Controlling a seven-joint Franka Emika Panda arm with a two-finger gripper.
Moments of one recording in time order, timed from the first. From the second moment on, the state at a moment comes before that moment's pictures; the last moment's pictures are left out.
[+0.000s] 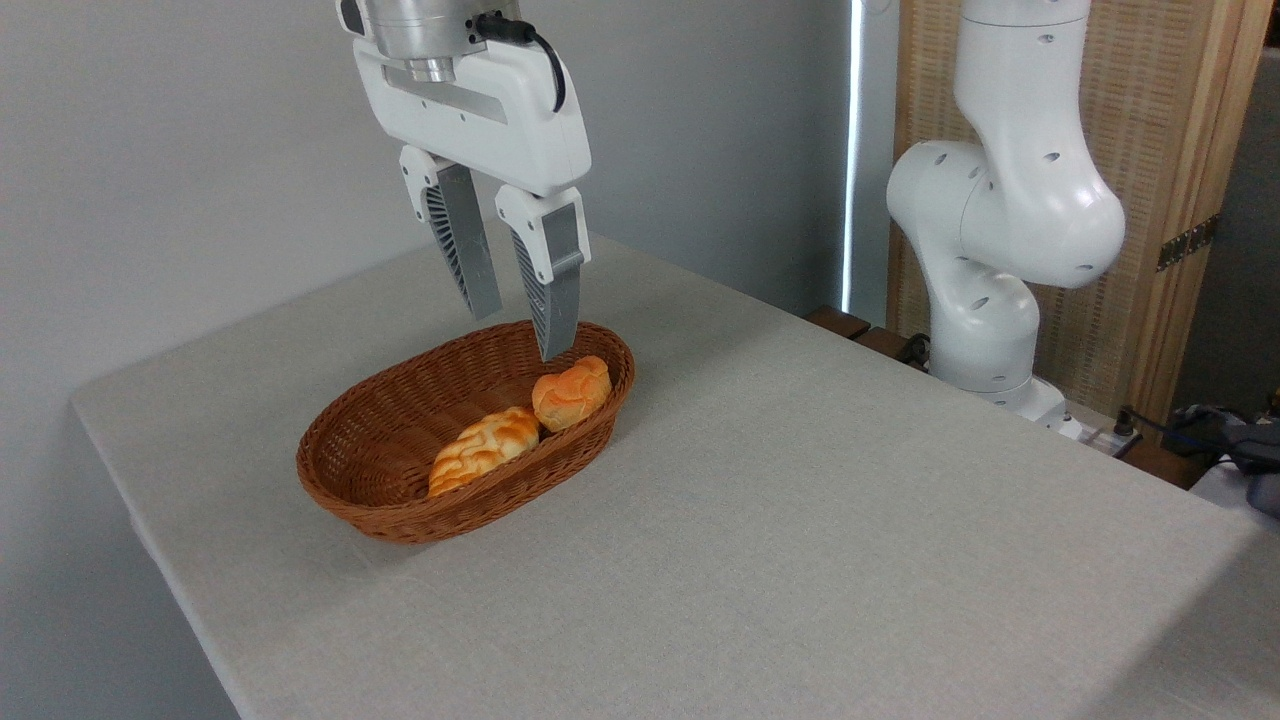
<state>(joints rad) -0.09 -0.03 0.01 -1.60 -0.03 1.57 0.66</state>
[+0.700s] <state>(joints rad) -0.11 -0.13 -0.01 -1.81 -0.11 1.72 0.66</state>
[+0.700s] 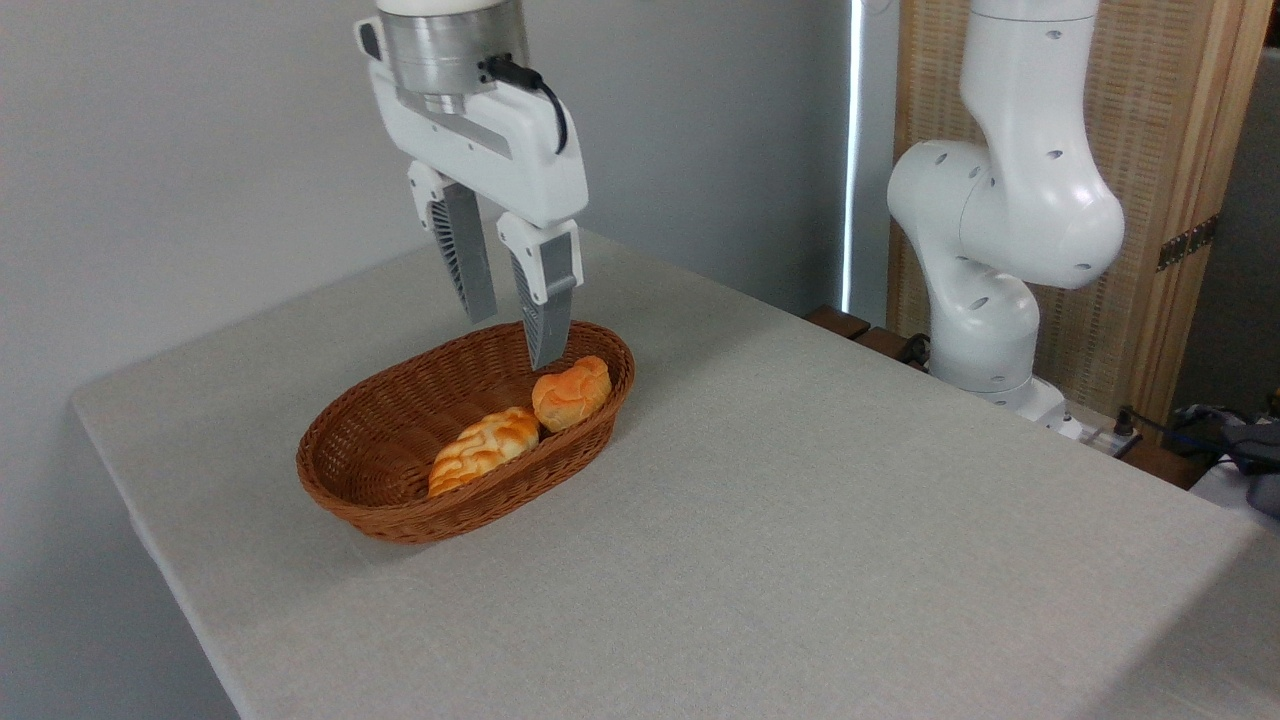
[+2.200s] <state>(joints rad) -0.32 -0.27 -0.06 -2.28 -0.17 2.02 0.80</state>
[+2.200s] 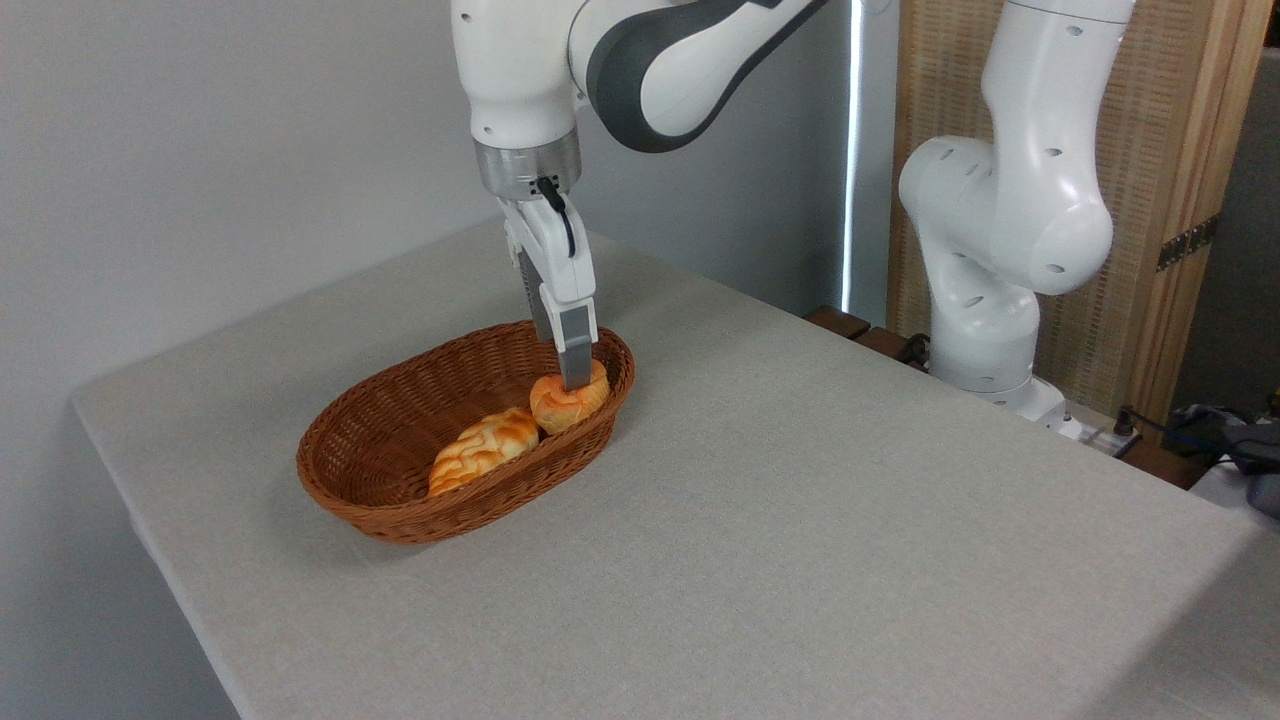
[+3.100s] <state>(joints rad) -0.32 -0.22 -0.06 -2.28 -0.06 2.03 0.92</state>
